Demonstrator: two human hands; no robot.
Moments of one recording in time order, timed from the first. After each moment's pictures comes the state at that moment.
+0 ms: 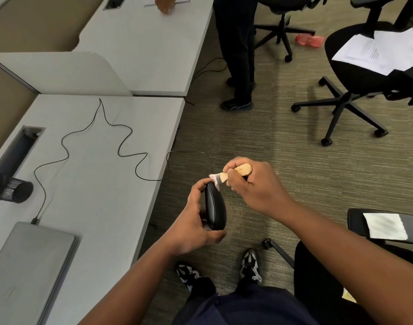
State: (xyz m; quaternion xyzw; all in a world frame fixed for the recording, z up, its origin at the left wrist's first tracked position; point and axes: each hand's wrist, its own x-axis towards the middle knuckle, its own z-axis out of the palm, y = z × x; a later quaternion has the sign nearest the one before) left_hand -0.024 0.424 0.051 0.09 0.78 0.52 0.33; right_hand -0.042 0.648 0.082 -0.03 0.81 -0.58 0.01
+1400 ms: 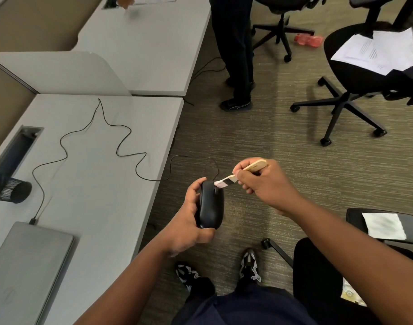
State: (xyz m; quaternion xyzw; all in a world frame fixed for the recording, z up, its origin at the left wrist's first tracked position) left_hand -0.024 0.424 0.068 0.06 0.74 0.55 0.38; right_hand -0.046 0.669 0.071 0.07 0.73 -0.67 0.10
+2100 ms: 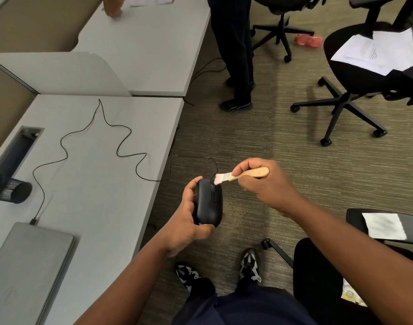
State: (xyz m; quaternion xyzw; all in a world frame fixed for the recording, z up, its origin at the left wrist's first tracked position) left_hand -0.024 0.422 0.066 0.02 0.71 0.60 0.37; right_hand -0.042 0.671 0.077 0.05 0.73 -0.68 0.12
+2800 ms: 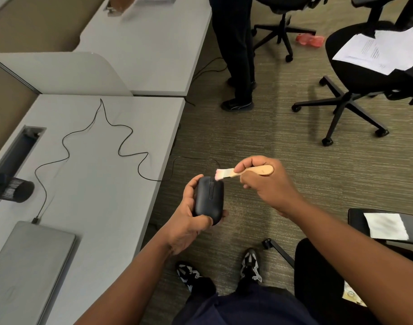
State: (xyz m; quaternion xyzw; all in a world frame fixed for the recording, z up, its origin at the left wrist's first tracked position) left_hand -0.025 0.431 0.069 -0.04 0.56 0.73 0.38; right_hand -0.042 0.667 0.078 0.09 0.70 -0.70 0.09
